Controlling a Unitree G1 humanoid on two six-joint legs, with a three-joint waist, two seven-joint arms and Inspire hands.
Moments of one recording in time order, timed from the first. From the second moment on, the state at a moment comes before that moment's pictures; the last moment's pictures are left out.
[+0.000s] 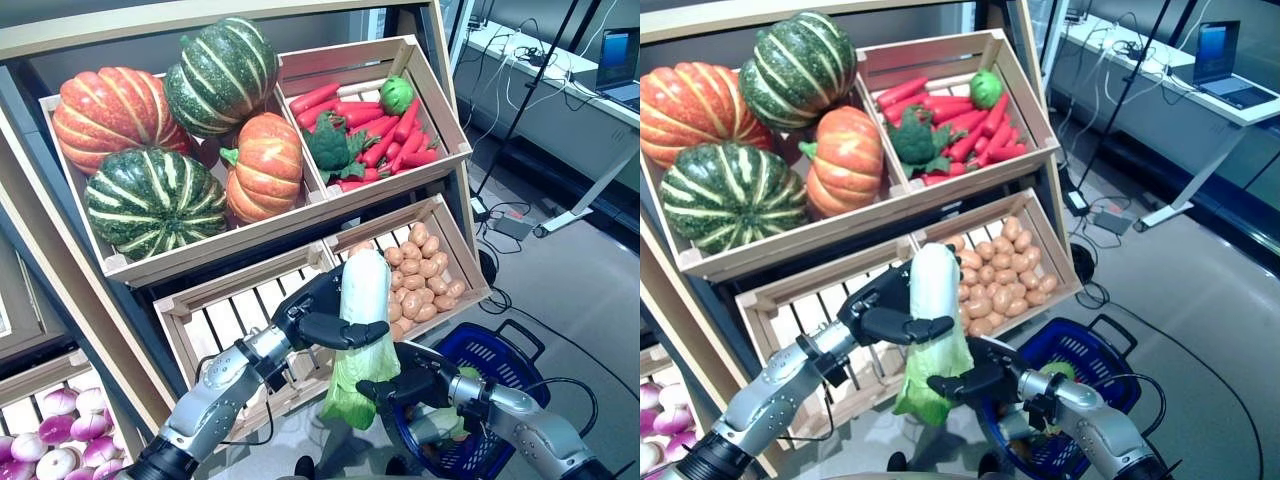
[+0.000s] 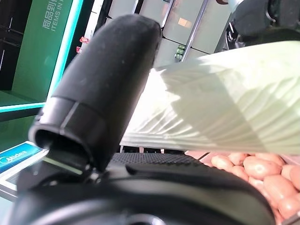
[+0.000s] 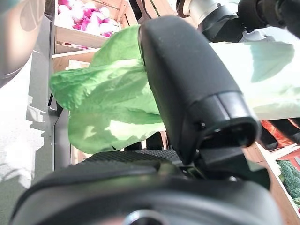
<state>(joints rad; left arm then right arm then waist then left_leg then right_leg) -0.04 0.57 -0.41 -0.13 -0.82 -0.05 -0.36 0.07 -0.62 0.39 0.00 0.71 0.27 0.52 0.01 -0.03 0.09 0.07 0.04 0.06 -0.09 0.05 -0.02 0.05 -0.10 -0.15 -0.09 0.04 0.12</state>
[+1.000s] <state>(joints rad) -0.04 0.47 -0.33 -0.13 -0.82 -0.03 -0.34 0.14 -0.41 0.35 0.03 0.92 0.17 0.24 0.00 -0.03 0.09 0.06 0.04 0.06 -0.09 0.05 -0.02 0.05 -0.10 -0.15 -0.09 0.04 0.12</state>
